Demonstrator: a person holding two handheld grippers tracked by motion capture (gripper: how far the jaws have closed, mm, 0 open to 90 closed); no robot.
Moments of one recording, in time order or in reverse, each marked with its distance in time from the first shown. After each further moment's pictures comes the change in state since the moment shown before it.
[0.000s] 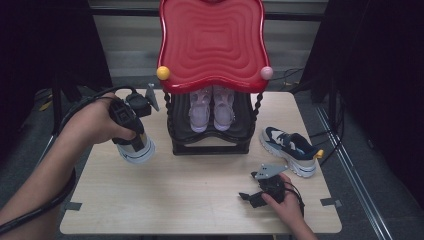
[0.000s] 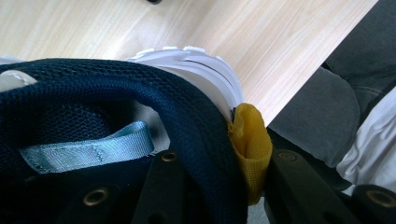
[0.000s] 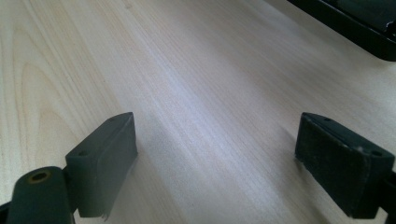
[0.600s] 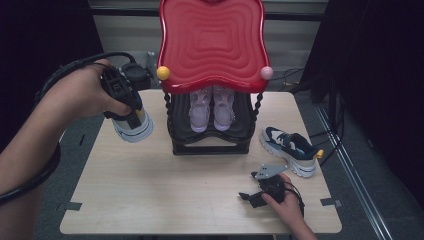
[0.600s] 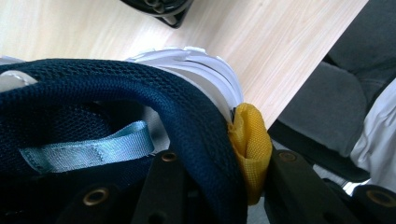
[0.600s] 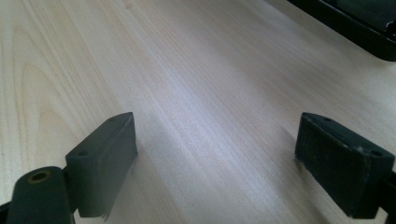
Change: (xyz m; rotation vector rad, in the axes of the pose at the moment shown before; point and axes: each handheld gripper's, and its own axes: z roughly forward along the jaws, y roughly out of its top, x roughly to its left) left arm -0.012 0.014 -0.072 -0.008 0.095 0.097; right arm 0.000 0.000 0.000 0.003 0.004 0.001
